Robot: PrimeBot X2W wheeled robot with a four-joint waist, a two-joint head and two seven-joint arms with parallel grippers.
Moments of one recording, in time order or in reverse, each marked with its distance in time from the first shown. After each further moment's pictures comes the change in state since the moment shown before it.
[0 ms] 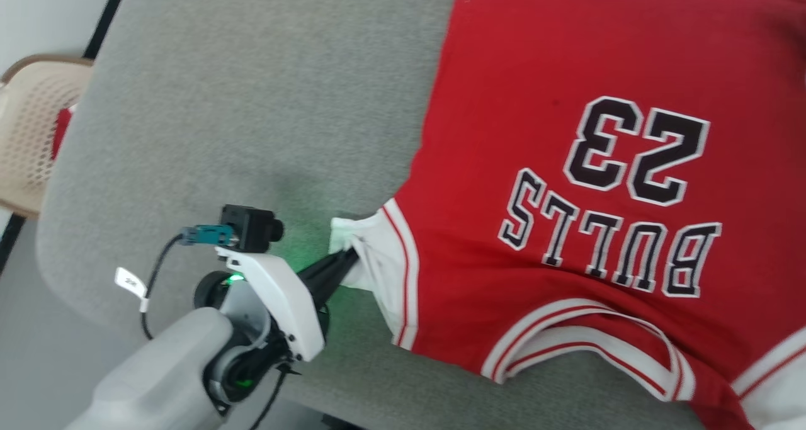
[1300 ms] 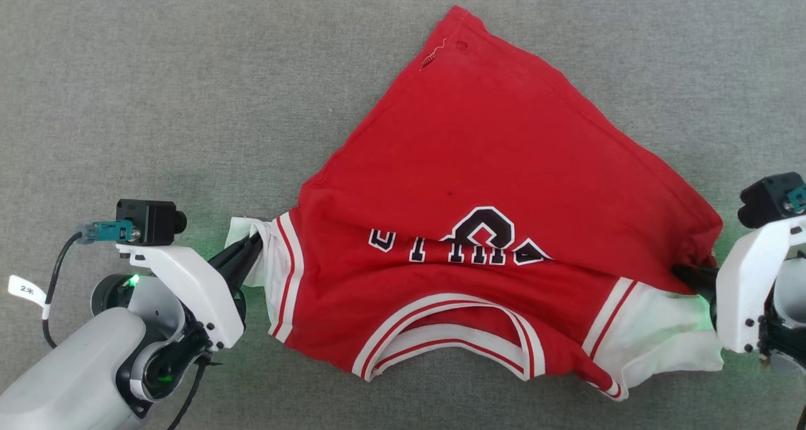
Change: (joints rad) left arm 0.048 0.200 0.081 -0.091 -0.031 0.096 -0.005; right arm 0.934 0.033 -0.077 -1.015 0.372 0.000 0.143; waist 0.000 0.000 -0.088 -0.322
